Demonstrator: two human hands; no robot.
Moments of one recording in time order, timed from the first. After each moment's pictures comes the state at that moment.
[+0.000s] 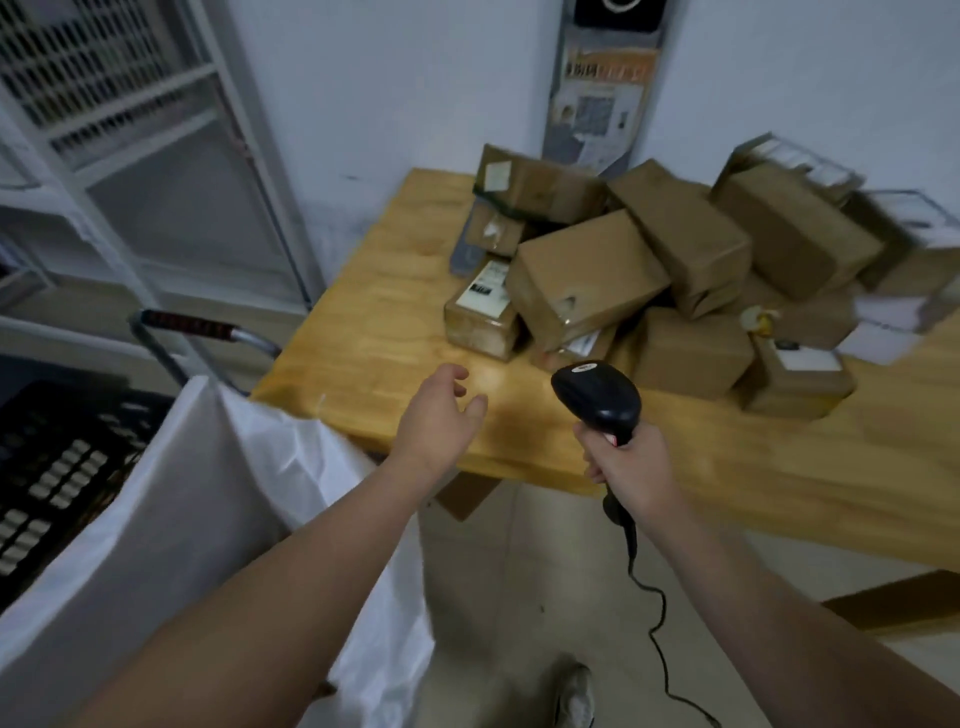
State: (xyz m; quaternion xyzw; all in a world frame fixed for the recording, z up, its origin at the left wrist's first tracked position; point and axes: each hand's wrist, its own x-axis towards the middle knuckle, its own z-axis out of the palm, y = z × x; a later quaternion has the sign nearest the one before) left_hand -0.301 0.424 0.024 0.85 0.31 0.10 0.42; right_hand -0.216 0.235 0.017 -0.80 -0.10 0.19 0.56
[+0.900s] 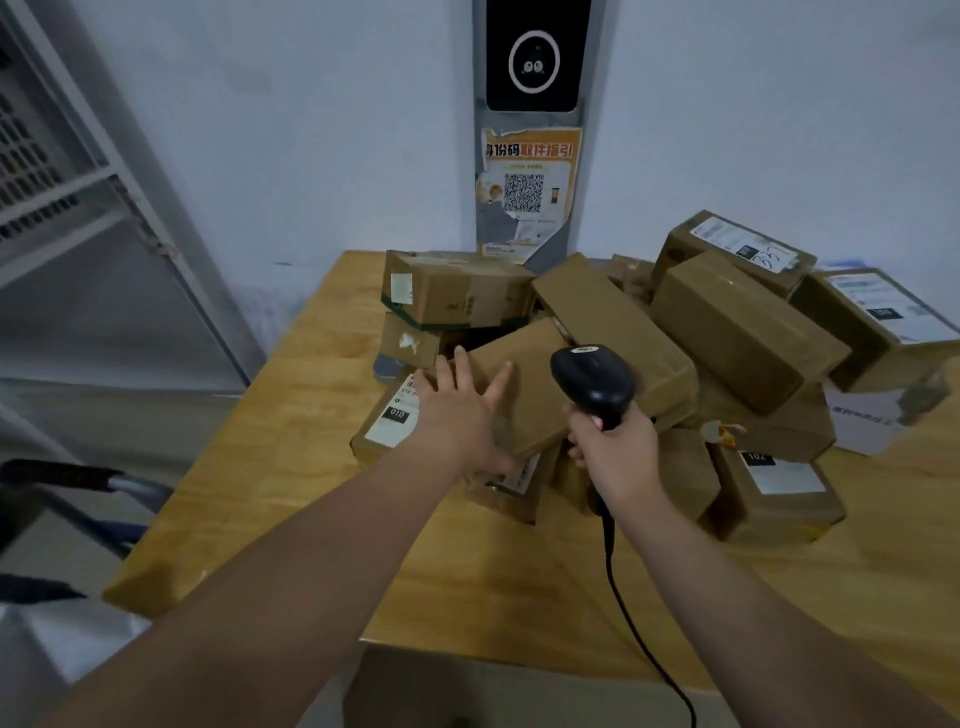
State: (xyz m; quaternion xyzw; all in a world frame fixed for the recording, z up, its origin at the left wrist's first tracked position) left_hand -0.049 0.437 0.063 0.98 0.16 -0.12 -0.07; right_hand -0.013 0.273 0.048 -0.76 -0.05 0.09 0.64
